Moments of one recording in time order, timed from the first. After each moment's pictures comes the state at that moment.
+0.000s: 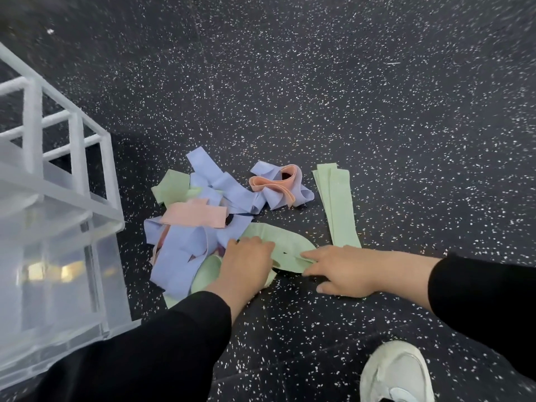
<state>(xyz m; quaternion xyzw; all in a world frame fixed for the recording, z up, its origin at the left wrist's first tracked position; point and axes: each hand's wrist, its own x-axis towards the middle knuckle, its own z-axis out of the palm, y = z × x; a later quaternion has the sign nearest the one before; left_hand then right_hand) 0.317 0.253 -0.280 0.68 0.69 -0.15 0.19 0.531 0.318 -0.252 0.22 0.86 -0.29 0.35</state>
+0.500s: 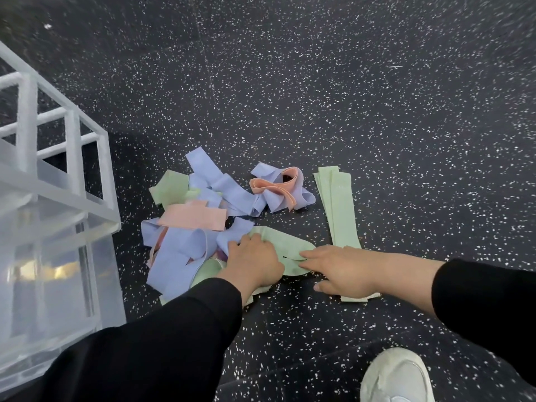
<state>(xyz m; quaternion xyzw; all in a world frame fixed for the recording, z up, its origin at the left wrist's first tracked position) 0.328 0.279 -0.273 0.62 0.68 -0.26 0.29 0.528 0.325 -0.257 0.25 0.86 -0.30 0.33</state>
